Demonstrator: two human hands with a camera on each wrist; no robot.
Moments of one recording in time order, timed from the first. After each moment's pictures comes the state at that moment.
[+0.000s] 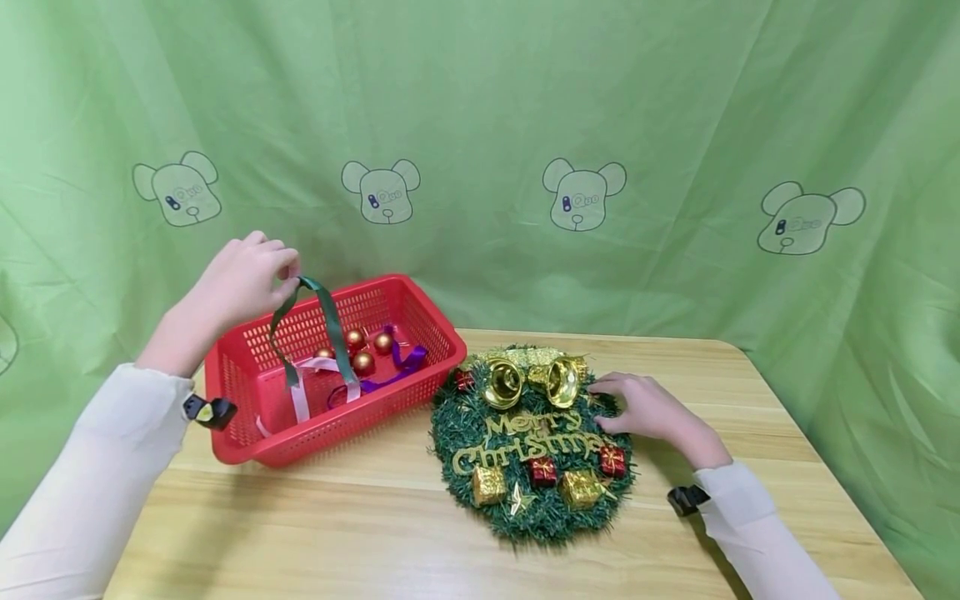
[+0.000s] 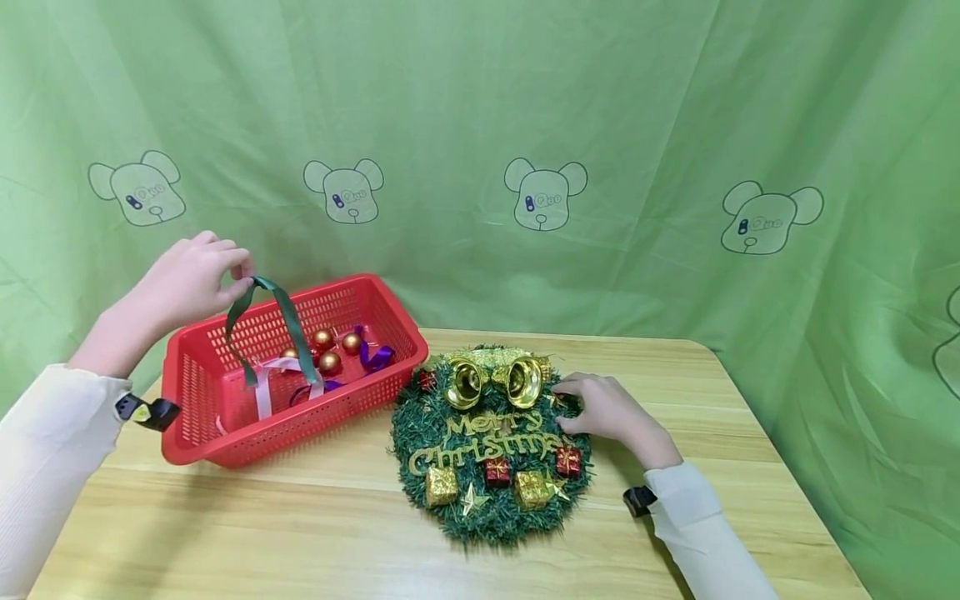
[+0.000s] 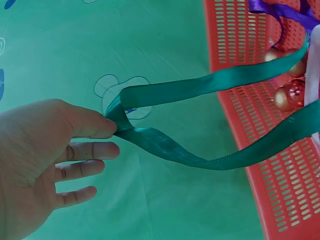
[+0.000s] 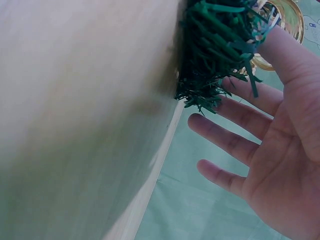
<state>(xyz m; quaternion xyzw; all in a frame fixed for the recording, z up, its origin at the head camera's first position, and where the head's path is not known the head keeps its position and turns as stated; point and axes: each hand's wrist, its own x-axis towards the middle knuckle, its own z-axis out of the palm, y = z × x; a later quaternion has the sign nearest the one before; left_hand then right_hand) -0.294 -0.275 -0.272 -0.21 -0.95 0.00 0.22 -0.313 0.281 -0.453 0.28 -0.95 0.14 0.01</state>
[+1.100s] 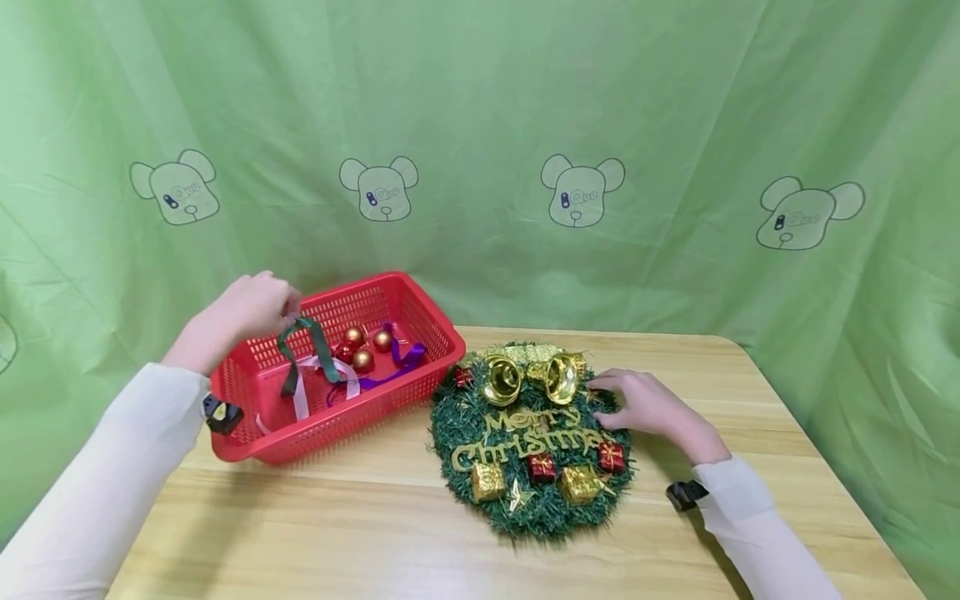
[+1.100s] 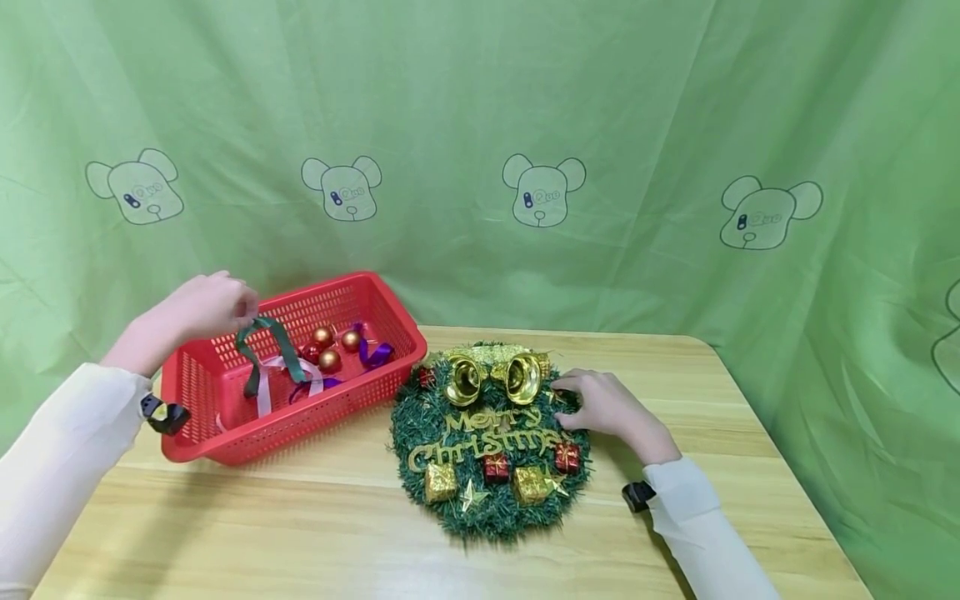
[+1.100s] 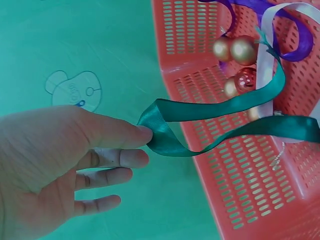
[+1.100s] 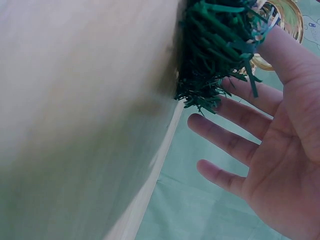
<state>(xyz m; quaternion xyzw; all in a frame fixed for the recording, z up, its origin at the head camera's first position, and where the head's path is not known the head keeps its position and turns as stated) -0.314 -0.285 -0.308 -0.19 -0.98 0.01 0.06 -0.313 0.280 -0.453 0.27 -0.95 0.16 -0.01</state>
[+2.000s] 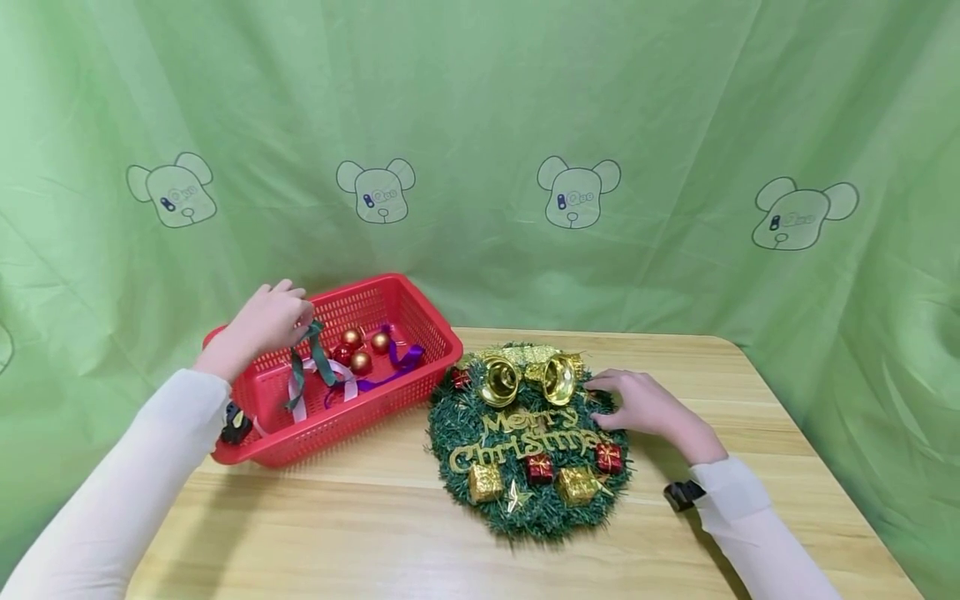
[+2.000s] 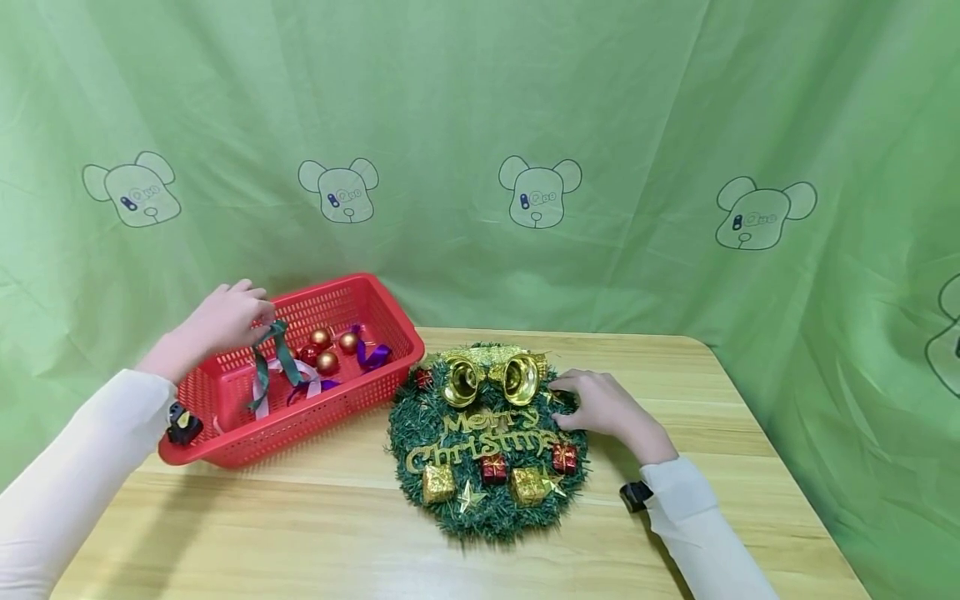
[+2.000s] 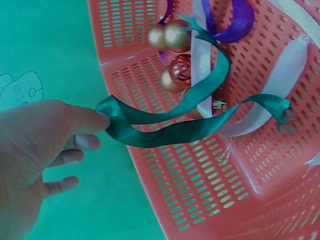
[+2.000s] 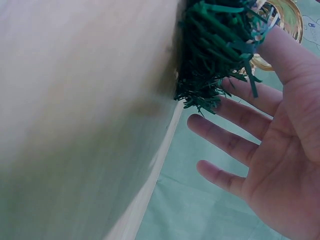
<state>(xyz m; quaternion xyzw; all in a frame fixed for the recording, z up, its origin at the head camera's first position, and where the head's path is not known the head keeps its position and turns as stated) -0.336 -0.289 -0.355 -0.25 -0.95 0.05 0.16 -0.315 0.282 -0.454 0.28 -0.95 0.15 0.00</state>
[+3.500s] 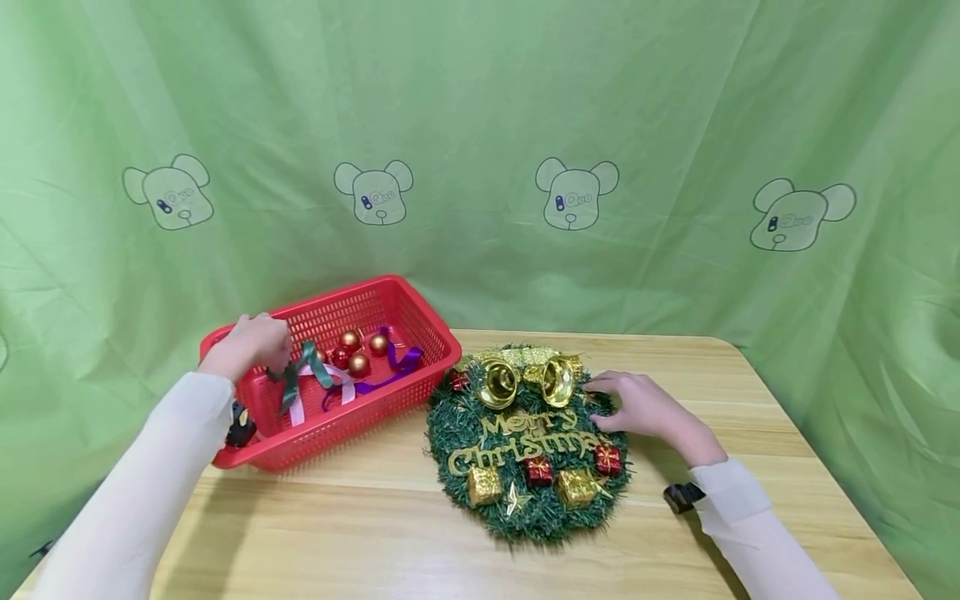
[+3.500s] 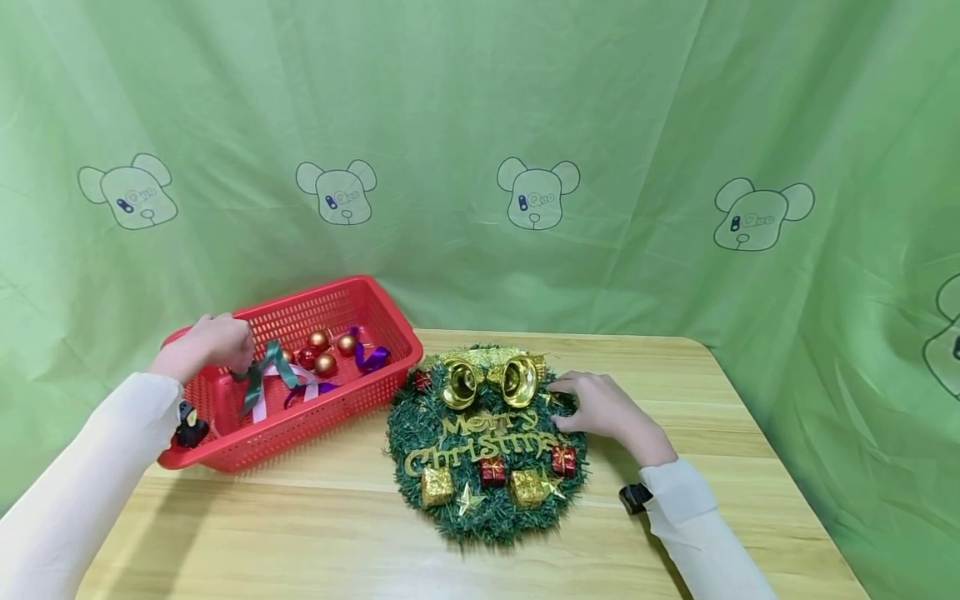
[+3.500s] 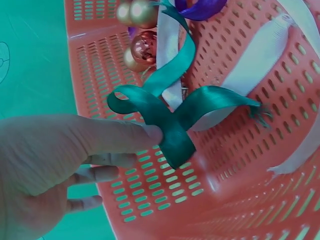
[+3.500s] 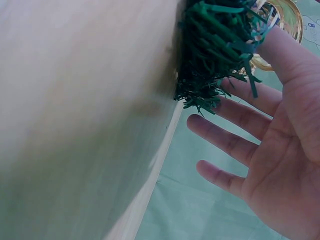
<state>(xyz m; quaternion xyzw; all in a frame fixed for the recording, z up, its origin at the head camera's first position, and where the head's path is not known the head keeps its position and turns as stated) -0.347 -0.313 -0.381 -0.14 -0.99 0.00 -0.05 -0.314 0.282 -0.455 0.28 -0.95 0.14 0.01</state>
